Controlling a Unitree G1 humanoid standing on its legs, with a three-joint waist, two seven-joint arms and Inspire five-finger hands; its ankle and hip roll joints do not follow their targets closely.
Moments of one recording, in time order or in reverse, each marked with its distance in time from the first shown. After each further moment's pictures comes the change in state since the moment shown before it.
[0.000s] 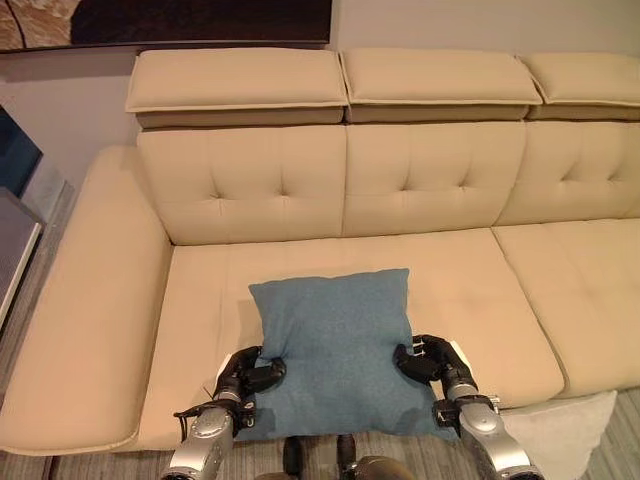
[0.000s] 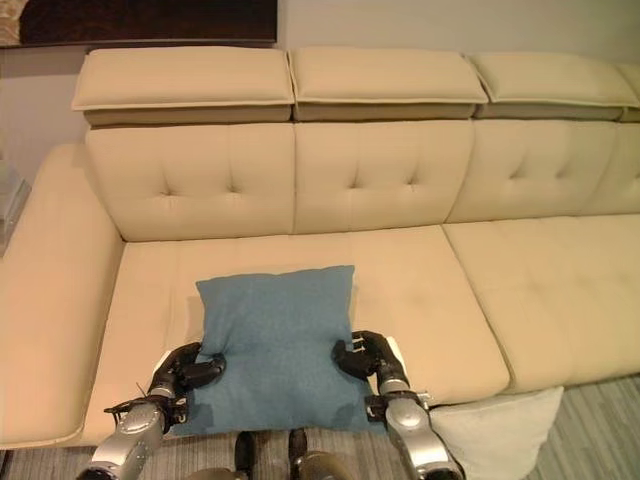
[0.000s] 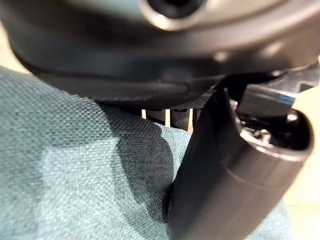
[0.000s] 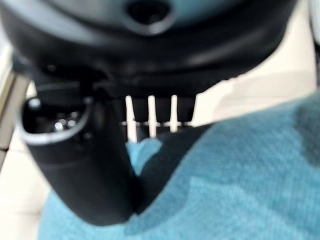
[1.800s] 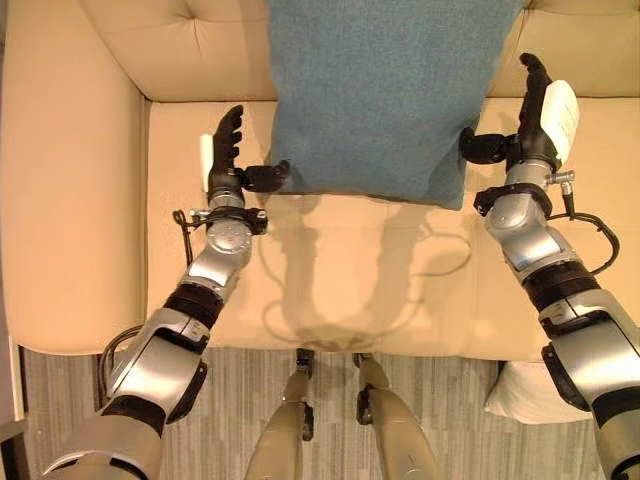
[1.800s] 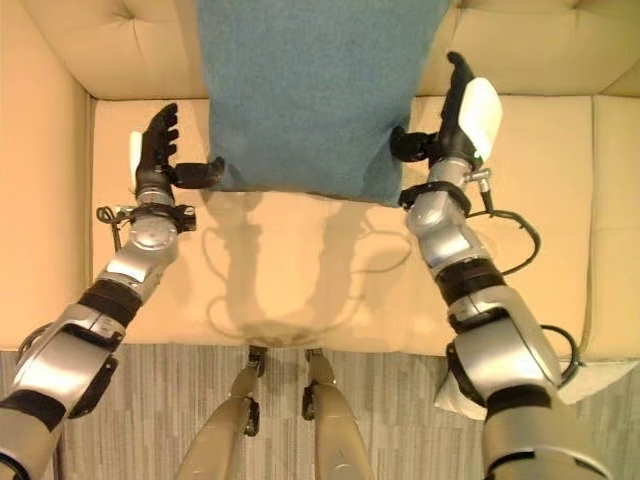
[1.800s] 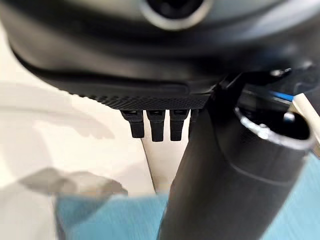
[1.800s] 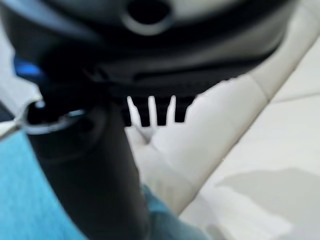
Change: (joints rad) left arm -0.911 0.111 -0.073 0.263 0.041 -0.109 0.343; right arm -1.017 -0.298 0.195 0.355 -0.176 0.058 -0.478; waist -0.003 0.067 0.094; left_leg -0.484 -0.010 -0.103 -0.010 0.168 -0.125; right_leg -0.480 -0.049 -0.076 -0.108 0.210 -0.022
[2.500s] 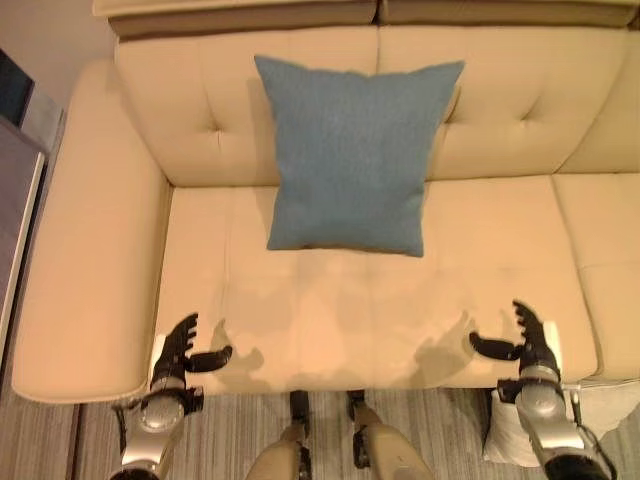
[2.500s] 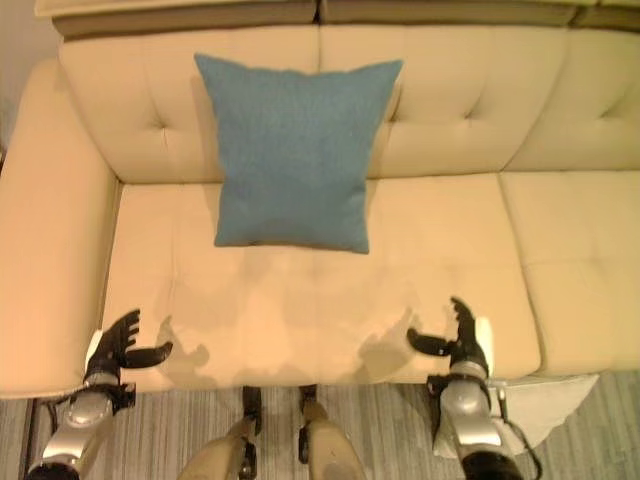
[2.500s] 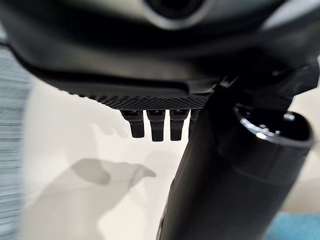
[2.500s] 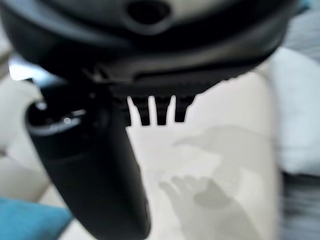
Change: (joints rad) left arm 0.991 -0.005 0.291 -0.131 0.215 0.025 -0.283; right arm 1.011 0.208 -0.380 -0.158 0.005 -0.060 0.344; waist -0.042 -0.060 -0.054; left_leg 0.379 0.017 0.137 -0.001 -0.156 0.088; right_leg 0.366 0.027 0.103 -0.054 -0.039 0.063
